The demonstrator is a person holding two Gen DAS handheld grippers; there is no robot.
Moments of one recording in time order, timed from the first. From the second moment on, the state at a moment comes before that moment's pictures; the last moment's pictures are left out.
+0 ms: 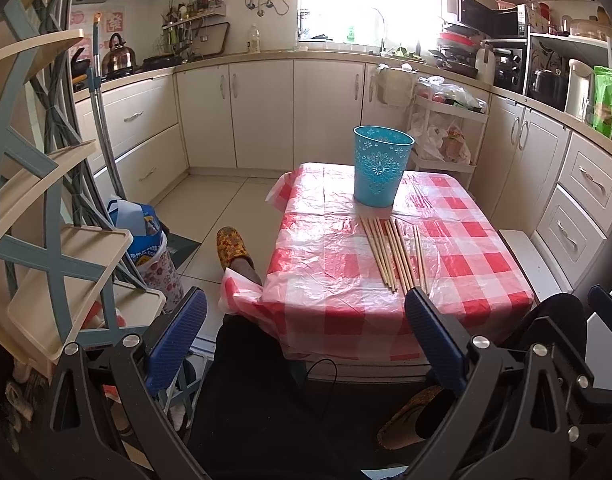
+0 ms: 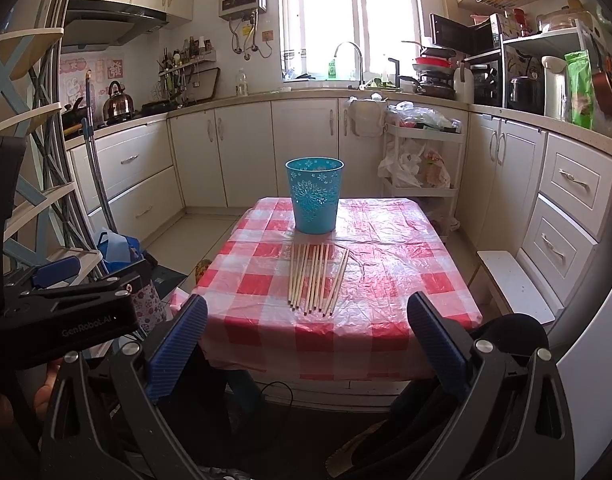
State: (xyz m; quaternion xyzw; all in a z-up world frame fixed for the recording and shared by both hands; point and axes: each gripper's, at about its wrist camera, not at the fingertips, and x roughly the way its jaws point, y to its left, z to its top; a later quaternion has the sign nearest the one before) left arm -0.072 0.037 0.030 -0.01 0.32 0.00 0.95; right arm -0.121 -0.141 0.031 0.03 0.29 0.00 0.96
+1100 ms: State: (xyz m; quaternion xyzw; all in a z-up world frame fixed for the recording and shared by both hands) left arm -0.072 0.033 0.026 0.00 0.32 0.00 0.95; right arm -0.120 -0.141 0.031 0.03 0.28 0.00 0.96
